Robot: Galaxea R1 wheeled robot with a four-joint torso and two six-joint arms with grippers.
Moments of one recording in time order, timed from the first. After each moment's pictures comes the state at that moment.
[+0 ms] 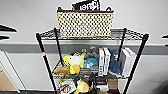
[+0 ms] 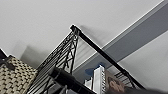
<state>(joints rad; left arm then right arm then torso) -0.59 1.54 -1.18 -0.09 0.81 -0.73 0.33 1.66 -1.42 0.42 -0.58 0.51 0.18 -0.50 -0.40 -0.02</state>
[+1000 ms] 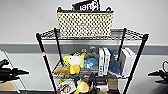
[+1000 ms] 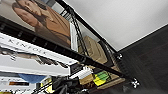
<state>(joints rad) 0.08 1.50 -1.13 -0.05 0.64 -0.66 -0.24 1.72 -1.45 0.36 -0.54 0.45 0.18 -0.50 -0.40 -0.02</state>
